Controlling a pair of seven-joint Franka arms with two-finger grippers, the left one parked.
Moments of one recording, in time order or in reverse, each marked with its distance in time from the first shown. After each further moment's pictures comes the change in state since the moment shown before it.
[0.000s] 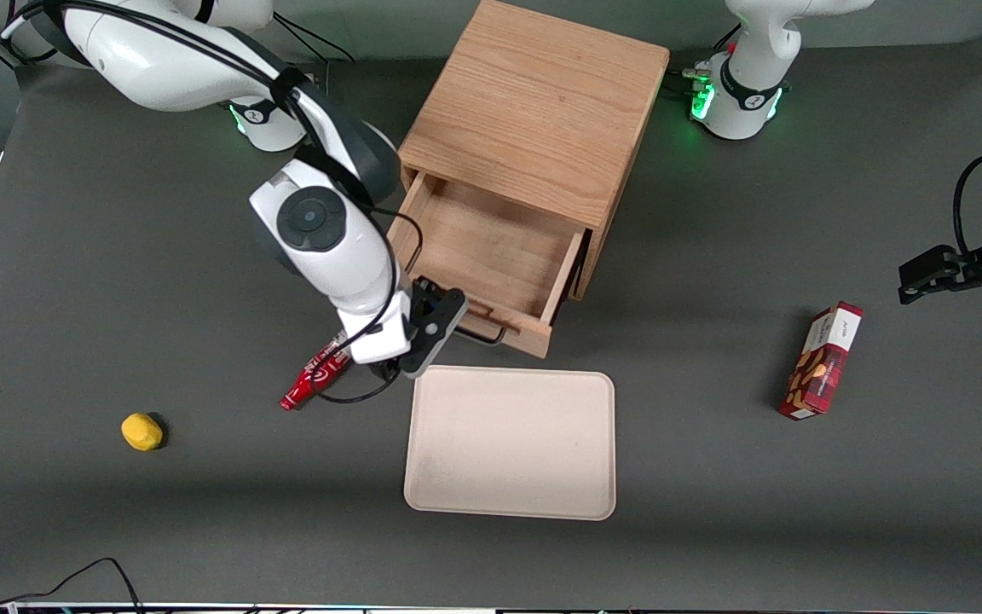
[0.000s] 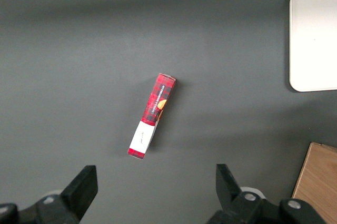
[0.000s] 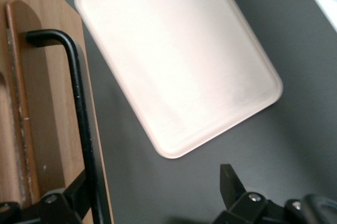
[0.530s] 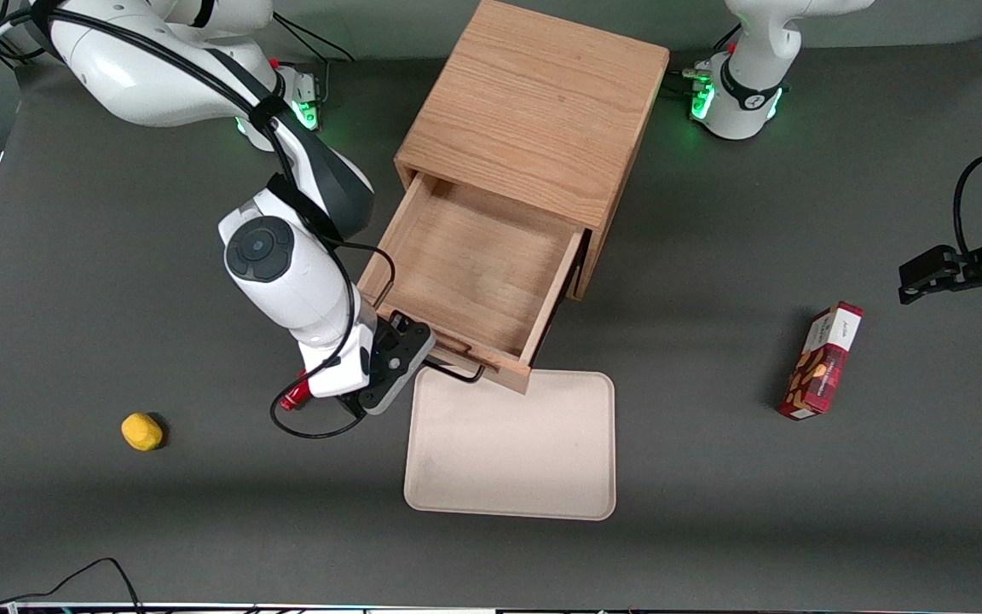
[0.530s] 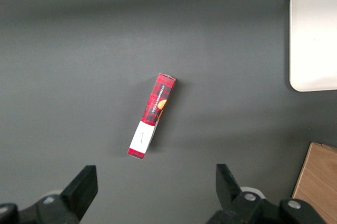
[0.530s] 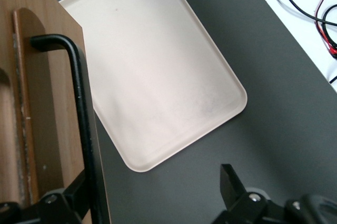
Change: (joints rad) arm 0.001 0.012 -0.073 0.022 0.061 0.081 -0.058
